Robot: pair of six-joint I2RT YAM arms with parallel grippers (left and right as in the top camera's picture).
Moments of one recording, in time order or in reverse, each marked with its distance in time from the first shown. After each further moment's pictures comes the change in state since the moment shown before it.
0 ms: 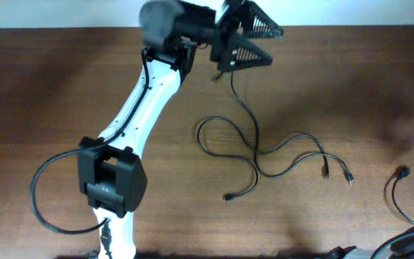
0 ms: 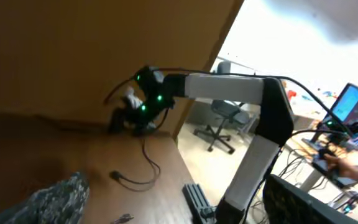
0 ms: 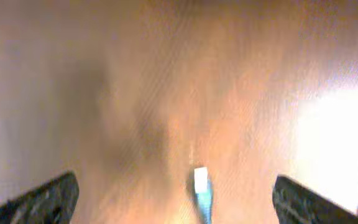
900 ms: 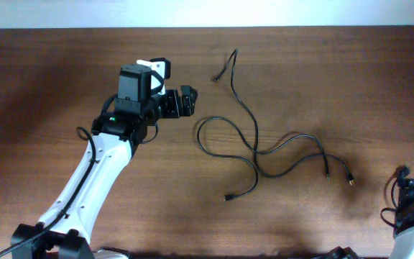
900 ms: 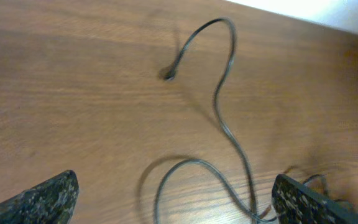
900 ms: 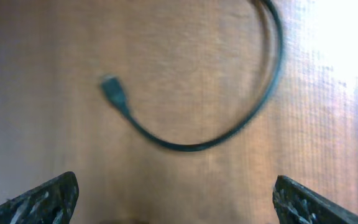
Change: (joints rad) left arm 0.153 -0.597 -0.853 -1.340 -1.308 0.884; right arm 0.000 -0.668 -0.704 0.134 0.166 0.444
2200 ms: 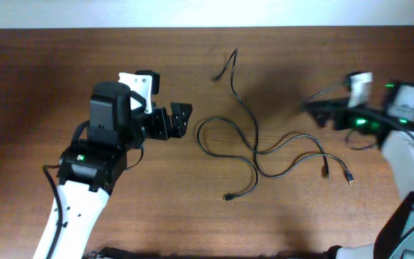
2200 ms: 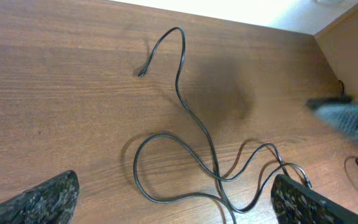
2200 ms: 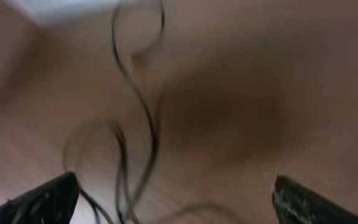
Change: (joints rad) left arm 0.000 -0.320 0.001 -0.239 0.057 0.026; right arm 0.624 0.631 0.459 0.223 -0.773 -1.039
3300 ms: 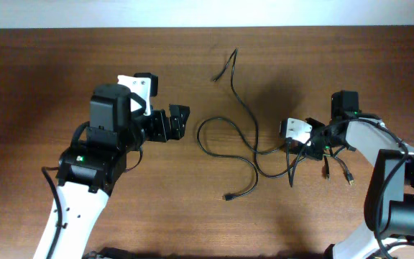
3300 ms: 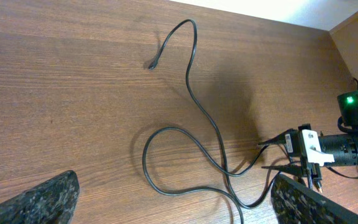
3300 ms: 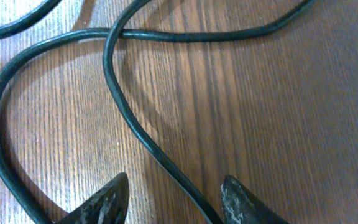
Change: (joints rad) left arm 0.000 -0.007 0.000 -0.039 -0.035 0.000; right arm 0.184 0.244 -0.003 -0.213 0.188 -1.263
